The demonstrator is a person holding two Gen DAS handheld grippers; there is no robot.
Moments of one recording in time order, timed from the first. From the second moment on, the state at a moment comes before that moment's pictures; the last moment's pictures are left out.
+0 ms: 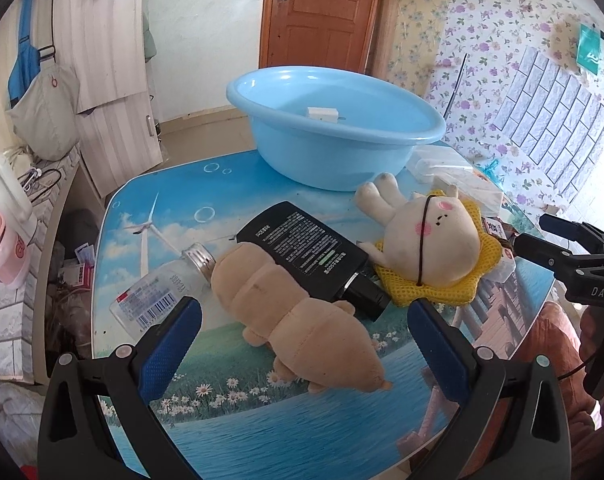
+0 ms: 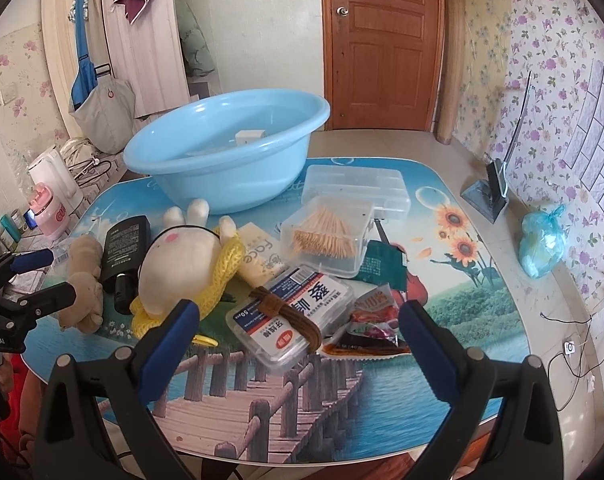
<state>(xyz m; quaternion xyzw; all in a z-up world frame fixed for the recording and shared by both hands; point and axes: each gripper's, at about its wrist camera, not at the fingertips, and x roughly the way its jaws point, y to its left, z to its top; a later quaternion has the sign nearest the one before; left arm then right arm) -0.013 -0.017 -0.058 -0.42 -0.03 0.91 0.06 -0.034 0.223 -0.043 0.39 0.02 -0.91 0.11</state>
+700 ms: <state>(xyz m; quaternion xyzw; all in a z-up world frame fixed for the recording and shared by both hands) -0.008 -0.039 -0.074 -0.42 -0.06 0.90 0.06 -0.032 0.231 -0.050 0.41 0.02 -0.91 0.10</state>
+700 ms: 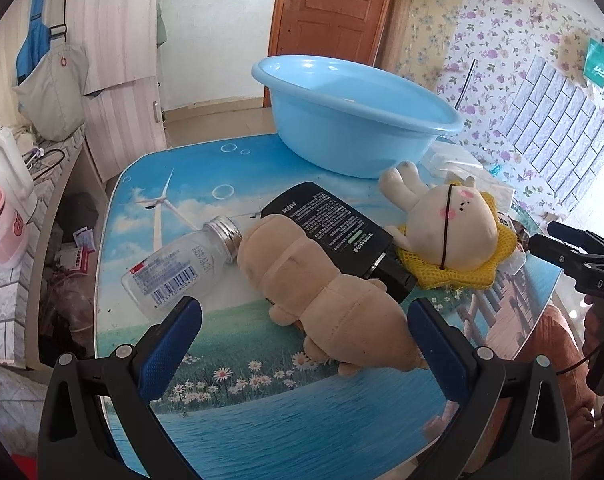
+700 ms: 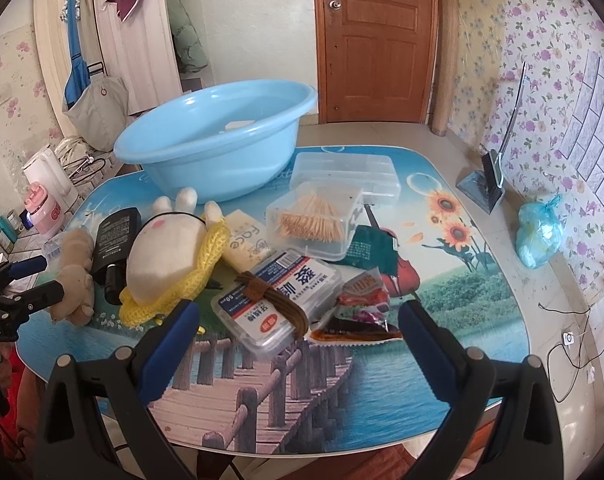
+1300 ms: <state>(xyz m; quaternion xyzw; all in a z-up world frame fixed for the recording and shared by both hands) -0.034 -0.011 -0.091 -0.45 -0.03 0.89 0.08 -0.031 0.212 -0.054 0.41 0.04 -0.90 0.13</state>
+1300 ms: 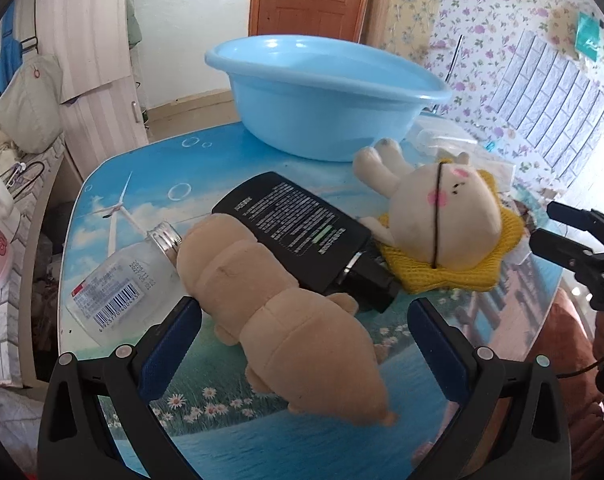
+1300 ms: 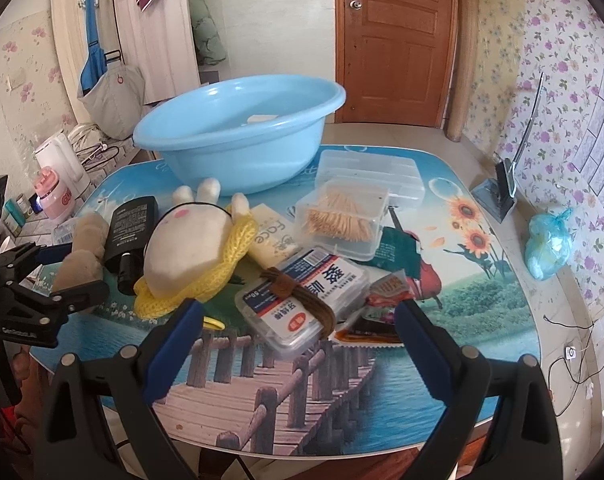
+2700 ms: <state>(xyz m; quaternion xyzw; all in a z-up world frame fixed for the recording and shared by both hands) -0.016 -0.010 -0.095 -0.47 -0.02 0.88 0.08 -0.036 0.240 -0.061 0.43 0.00 -0.89 0.13</state>
